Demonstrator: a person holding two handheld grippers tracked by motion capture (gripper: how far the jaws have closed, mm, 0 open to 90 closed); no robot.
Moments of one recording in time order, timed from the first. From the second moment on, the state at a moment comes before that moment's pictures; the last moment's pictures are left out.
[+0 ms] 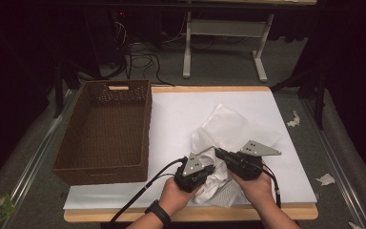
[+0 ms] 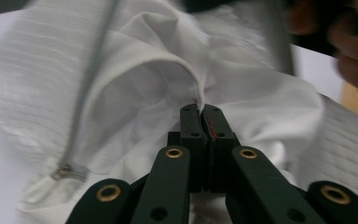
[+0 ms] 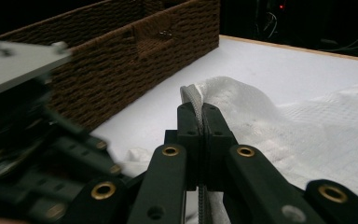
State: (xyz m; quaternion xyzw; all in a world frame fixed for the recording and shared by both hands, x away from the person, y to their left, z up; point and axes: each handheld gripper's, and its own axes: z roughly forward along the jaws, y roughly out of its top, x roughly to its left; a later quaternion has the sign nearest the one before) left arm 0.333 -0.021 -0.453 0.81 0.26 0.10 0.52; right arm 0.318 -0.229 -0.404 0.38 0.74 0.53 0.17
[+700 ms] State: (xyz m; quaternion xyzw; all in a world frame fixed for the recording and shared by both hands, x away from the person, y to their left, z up) left arm 0.322 0.049 -0.468 0.76 0.32 0.13 0.54; right arm 0.315 -0.234 -0.405 0.39 0.74 0.53 0.17
